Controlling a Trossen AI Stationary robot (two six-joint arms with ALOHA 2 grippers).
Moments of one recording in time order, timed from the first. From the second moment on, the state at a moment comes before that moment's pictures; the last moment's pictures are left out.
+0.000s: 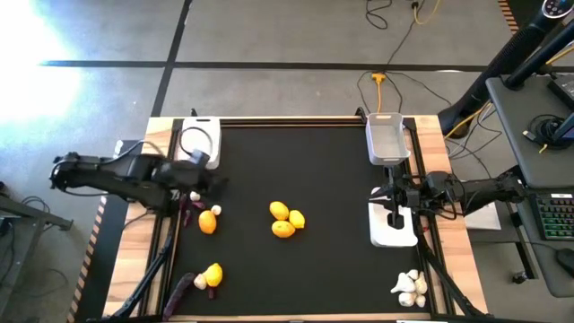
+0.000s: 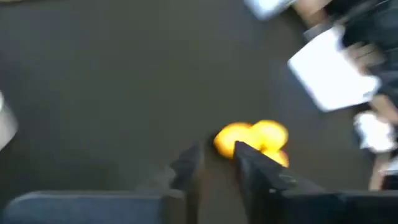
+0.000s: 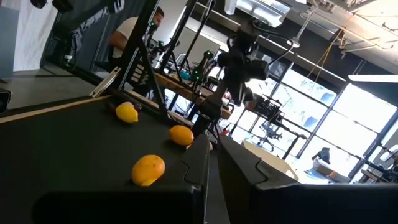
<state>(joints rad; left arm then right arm) -0.10 0.83 0.87 -0.86 -0.35 -1.03 0.08 0.10 0.02 0.21 -0.10 -0.47</state>
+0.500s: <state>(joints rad) -0.18 1.28 1.07 -1.22 0.05 -1.47 0.08 0.10 0.02 0.21 -0.10 -0.47</state>
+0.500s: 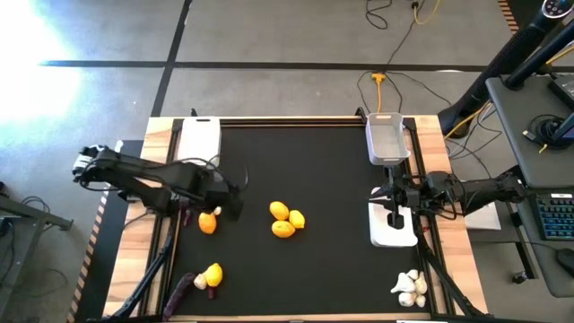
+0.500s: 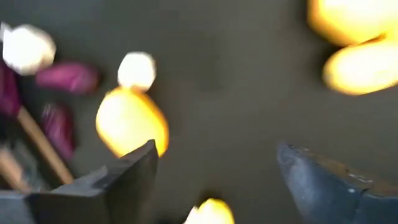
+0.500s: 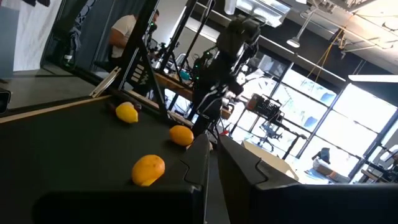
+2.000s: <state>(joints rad) -0.17 1.38 0.65 -0.91 0.09 -1.89 0.08 0.10 0.02 0.21 -0.10 -0.47</state>
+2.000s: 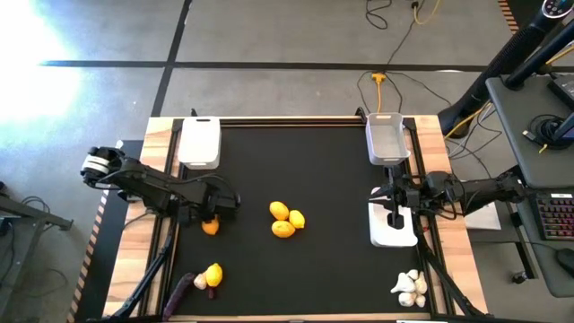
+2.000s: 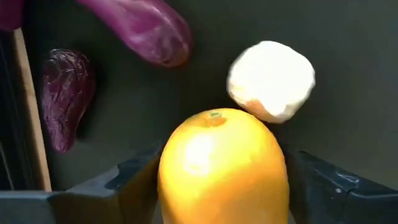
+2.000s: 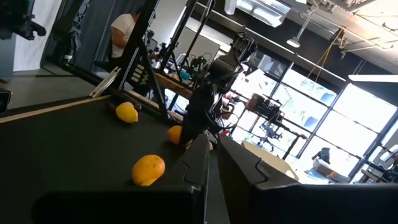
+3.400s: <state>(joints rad) 1.03 1.53 1.38 -1.22 -0.16 -0.31 0.08 0.10 0.02 0.21 -0.10 -0.47</state>
